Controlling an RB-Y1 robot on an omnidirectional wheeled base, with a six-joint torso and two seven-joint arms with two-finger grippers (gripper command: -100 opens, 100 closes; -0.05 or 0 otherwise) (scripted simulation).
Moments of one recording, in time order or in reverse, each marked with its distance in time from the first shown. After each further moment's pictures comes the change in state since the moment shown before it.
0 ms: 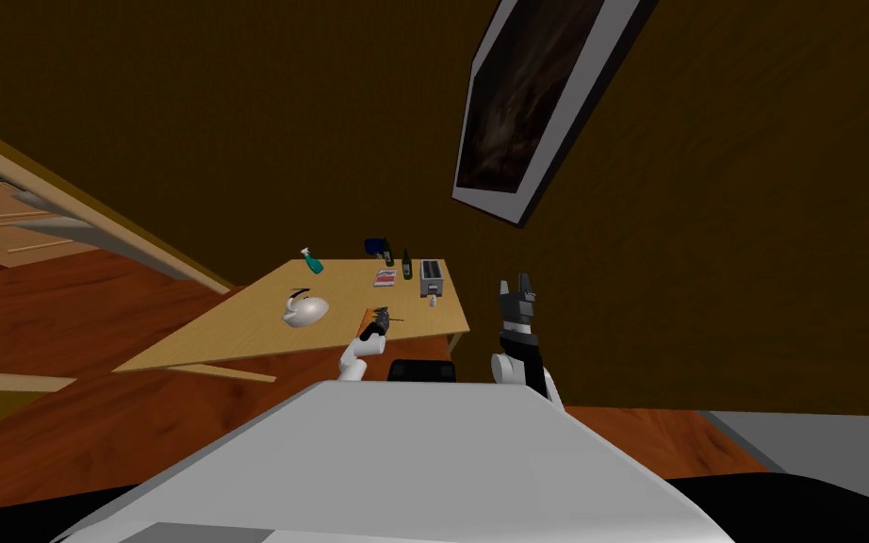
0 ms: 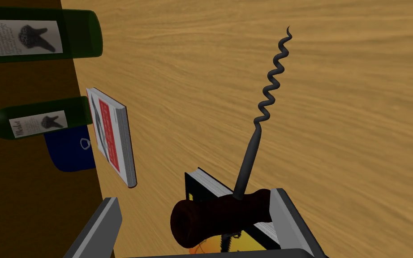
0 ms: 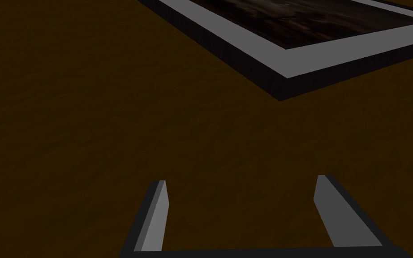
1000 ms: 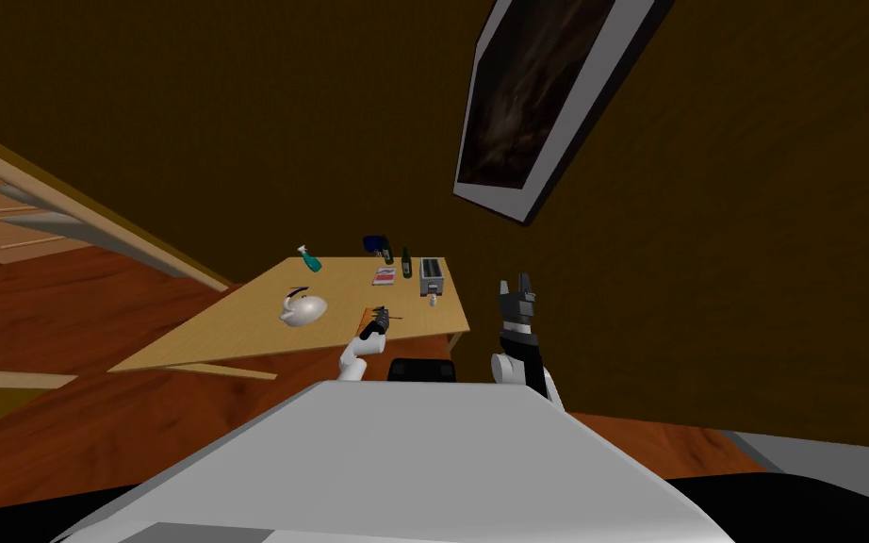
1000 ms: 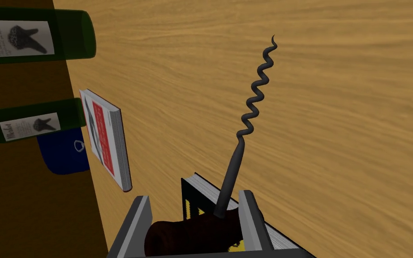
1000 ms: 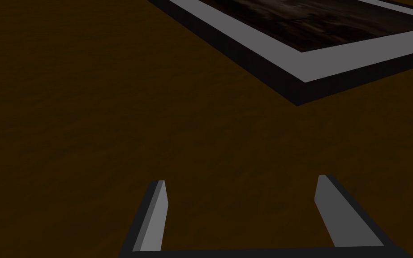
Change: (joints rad) left arm -0.001 -0.001 0.000 -0.020 0.000 0.015 0.001; right arm 0.000 0.000 0.000 0.000 0.000 0.000 0.000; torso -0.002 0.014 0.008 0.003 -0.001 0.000
